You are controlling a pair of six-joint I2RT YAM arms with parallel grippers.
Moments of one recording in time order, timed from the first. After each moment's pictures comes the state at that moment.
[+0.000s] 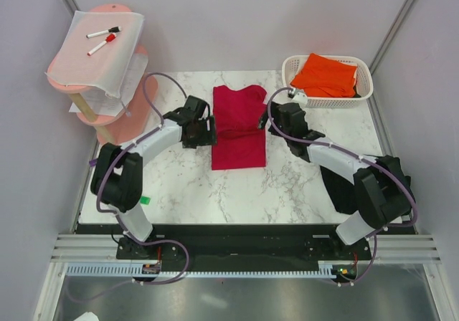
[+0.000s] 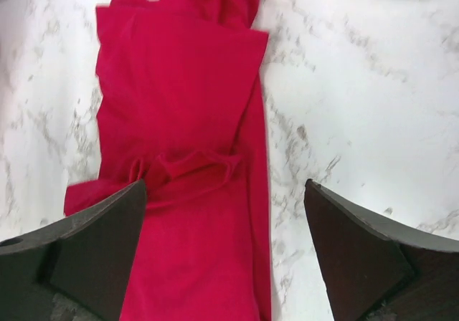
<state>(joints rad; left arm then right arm) -0.43 1.77 1.30 -0.57 -0.05 -0.46 0.49 1.59 0.98 0.12 0.31 0.61</state>
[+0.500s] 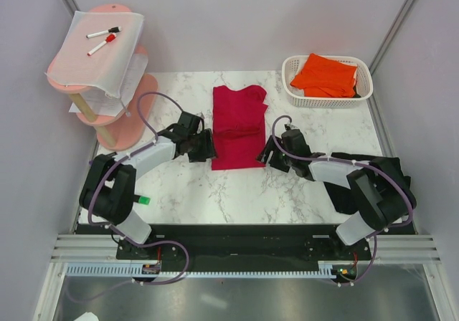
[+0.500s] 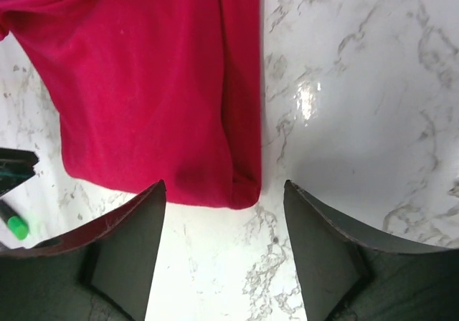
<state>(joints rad) -0.43 1.60 0.98 -0.37 0.14 -0.55 0.49 1.56 0.68 0.14 -0.08 0.80</state>
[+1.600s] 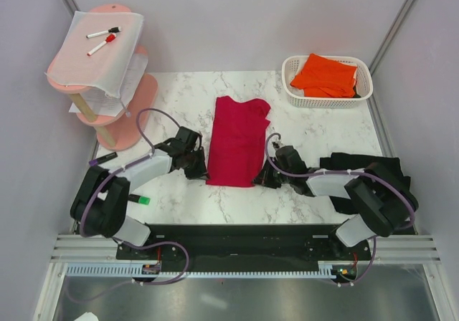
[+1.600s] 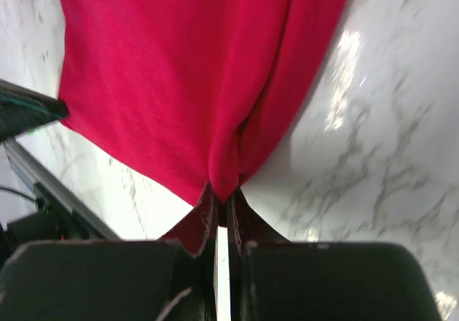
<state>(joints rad) -0.46 1.52 0.81 -0.39 0.21 -0.60 0.61 1.54 0.53 0.28 -0.25 0.85</state>
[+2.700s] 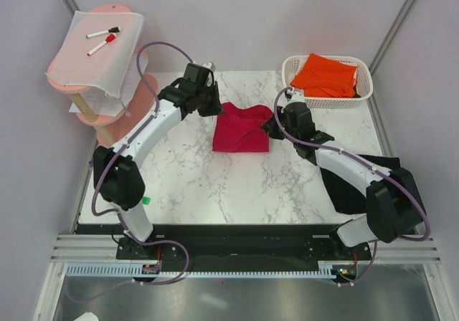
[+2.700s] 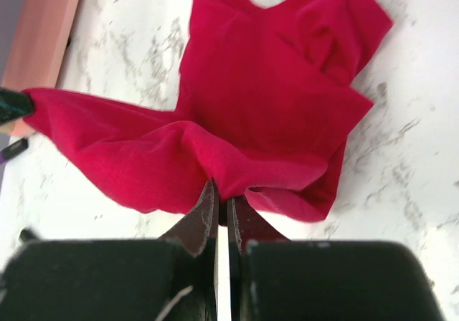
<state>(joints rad) -0.47 1.72 1.60 -0.63 0.10 -0.51 0.49 1.42 0.92 0.03 -0.01 0.60</state>
